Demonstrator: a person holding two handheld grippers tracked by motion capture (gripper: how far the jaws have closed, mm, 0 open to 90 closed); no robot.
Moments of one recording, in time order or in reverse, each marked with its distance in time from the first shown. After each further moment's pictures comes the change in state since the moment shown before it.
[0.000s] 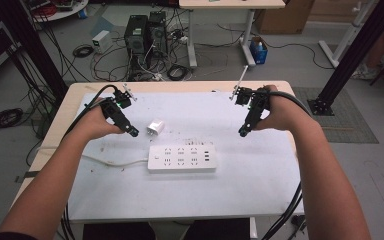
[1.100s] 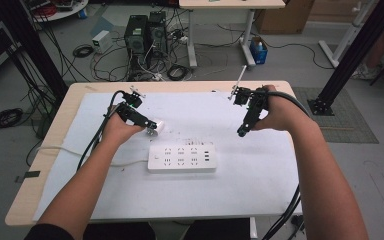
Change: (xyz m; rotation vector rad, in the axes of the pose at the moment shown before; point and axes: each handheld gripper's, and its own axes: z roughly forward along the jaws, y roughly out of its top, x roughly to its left) left arm 0.005 0.015 0.057 -0.246 0.033 -0.234; right arm 0.002 0.003 0.000 -0.002 -0.005 0.000
